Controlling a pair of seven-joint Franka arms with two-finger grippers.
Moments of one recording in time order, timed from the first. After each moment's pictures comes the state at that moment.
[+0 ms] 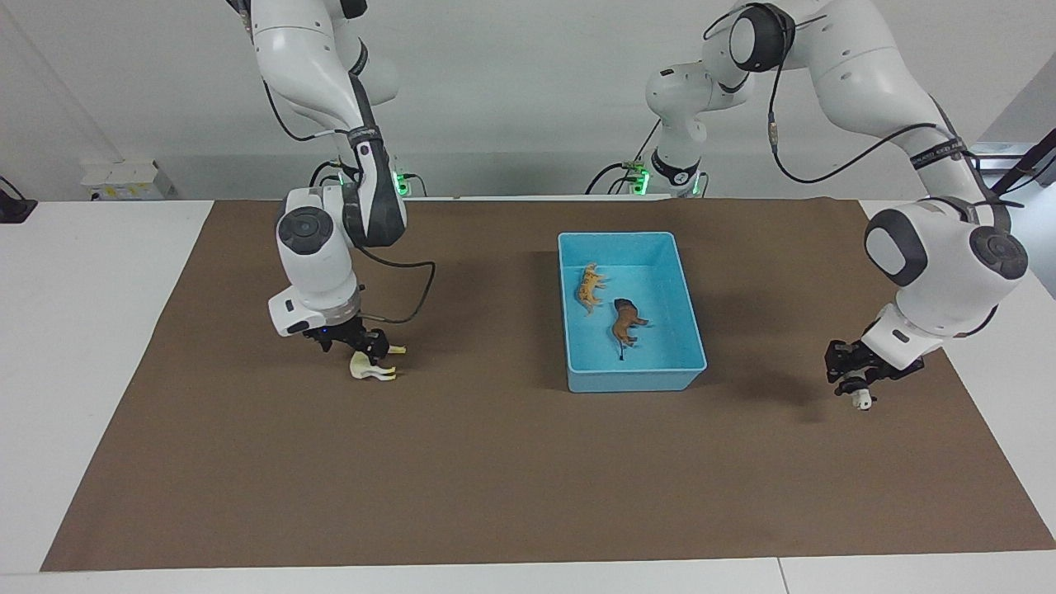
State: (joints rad) left arm 0.05 0.41 0.00 -1.52 0.00 1.93 0.25; right arm 0.29 0.27 -0.15 -2.05 -0.06 2.33 0.49
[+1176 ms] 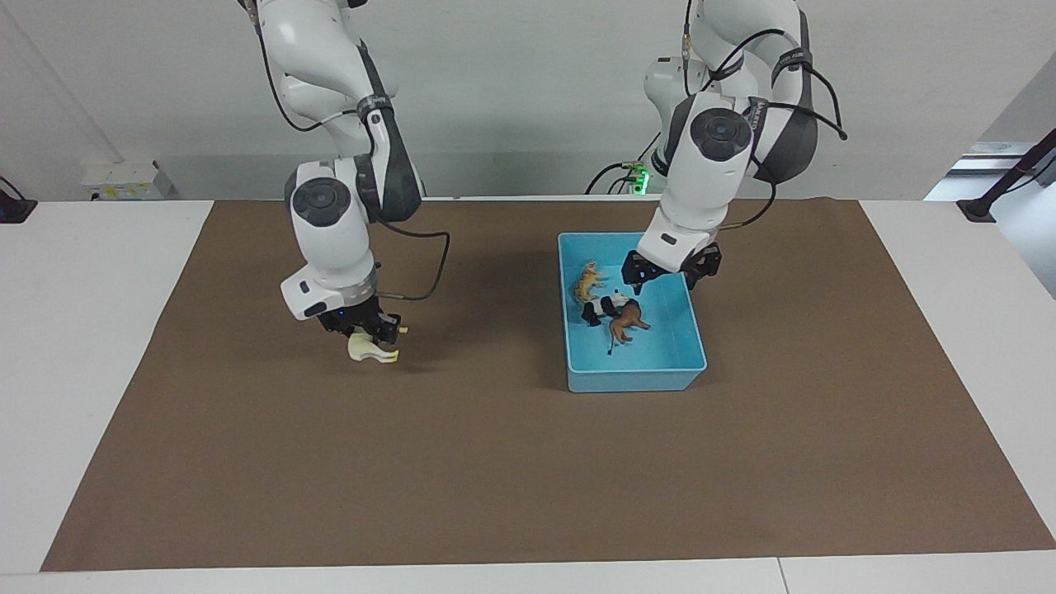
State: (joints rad) left arm -0.39 0.12 0.02 -1.78 0.04 1.86 -0.36; right arm 0.35 0.20 -0.13 -1.83 -0.06 2.01 0.48
